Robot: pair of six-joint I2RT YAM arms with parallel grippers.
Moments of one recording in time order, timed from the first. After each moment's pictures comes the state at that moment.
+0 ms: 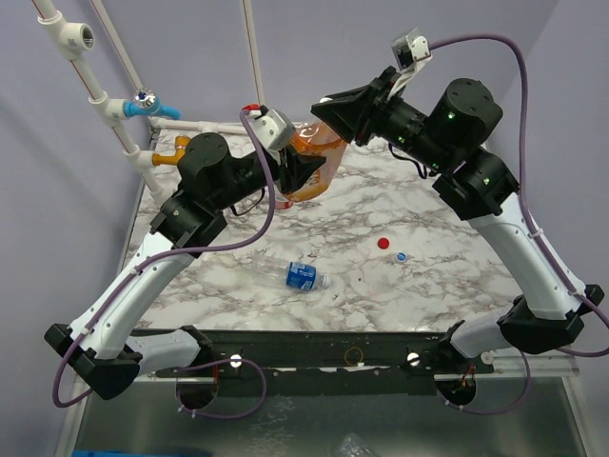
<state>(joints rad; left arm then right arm) -0.66 1.16 1.42 -0.16 0.33 0.02 0.75 1.44 1.95 -0.32 -0.19 0.20</state>
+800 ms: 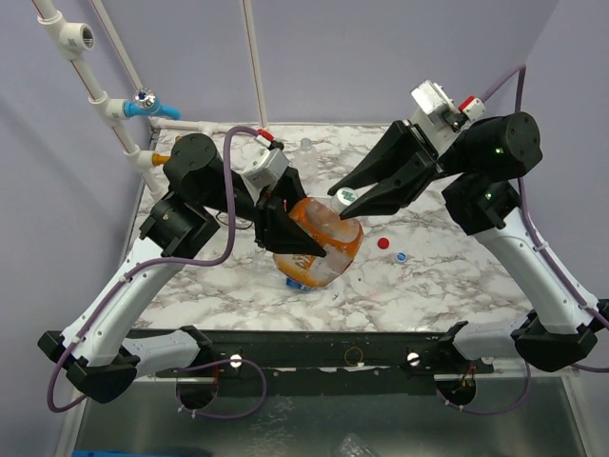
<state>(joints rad) -0.67 1.14 1.46 -0.17 1.26 -0.28 0.72 1.32 1.70 0.29 -1.24 0.53</state>
